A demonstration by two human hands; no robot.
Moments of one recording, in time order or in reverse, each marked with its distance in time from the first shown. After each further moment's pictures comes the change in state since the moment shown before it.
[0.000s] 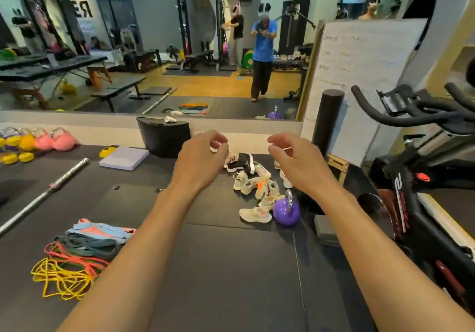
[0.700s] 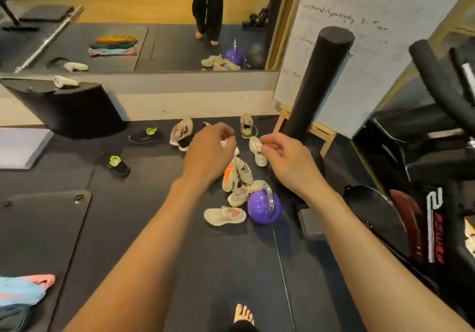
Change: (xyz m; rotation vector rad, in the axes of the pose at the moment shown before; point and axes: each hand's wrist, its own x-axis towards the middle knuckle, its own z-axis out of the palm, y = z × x) left_hand 0.446 -0.159 0.374 -0.039 -0.335 -0.012; right_hand 0.428 0.319 0.114 -0.011 -0.054 0.383
